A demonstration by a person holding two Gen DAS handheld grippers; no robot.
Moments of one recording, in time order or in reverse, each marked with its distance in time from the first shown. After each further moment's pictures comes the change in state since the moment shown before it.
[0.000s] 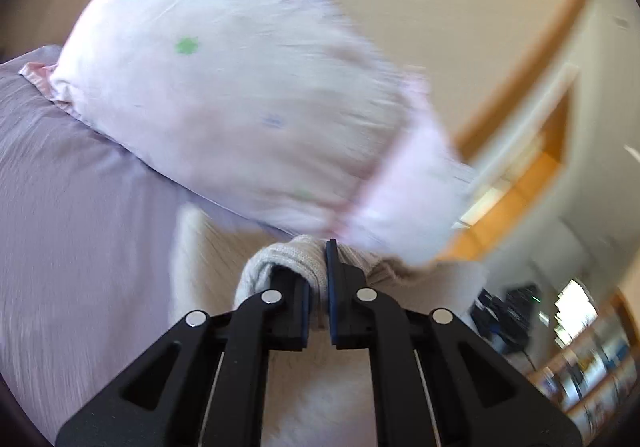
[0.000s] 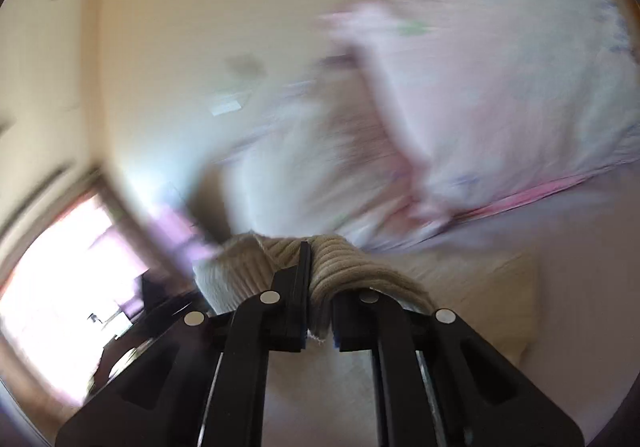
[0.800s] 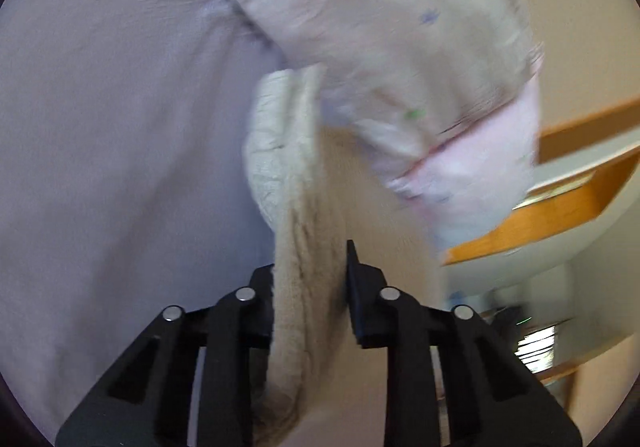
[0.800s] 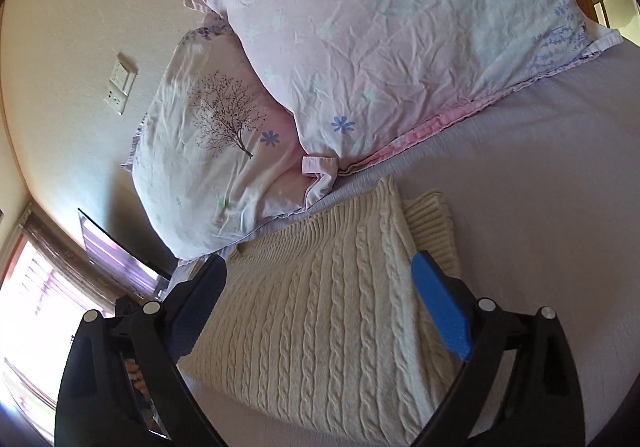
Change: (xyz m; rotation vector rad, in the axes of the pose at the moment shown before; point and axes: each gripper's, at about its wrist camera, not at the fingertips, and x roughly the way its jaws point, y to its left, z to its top) left arm 0.045 0.062 -0.038 -0.344 0.305 0.002; right arm 0.003 -0.039 -0.027 0.097 0.082 -0.110
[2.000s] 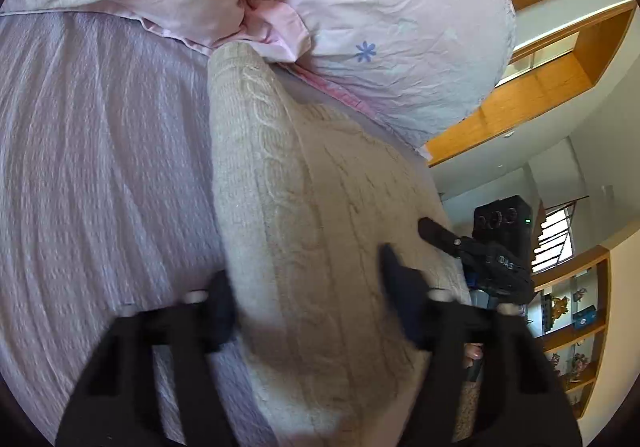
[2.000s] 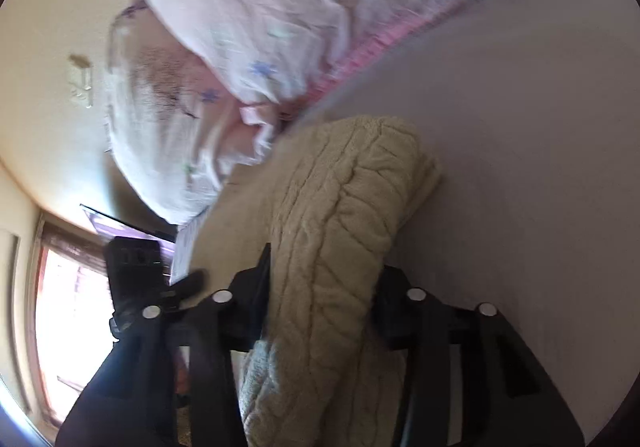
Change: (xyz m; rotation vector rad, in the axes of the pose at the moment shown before) left arm 0.208 -0.139 -0.074 0.335 0.295 -0.010; right arm 0.041 -0.059 0.018 0.123 0.266 0.039
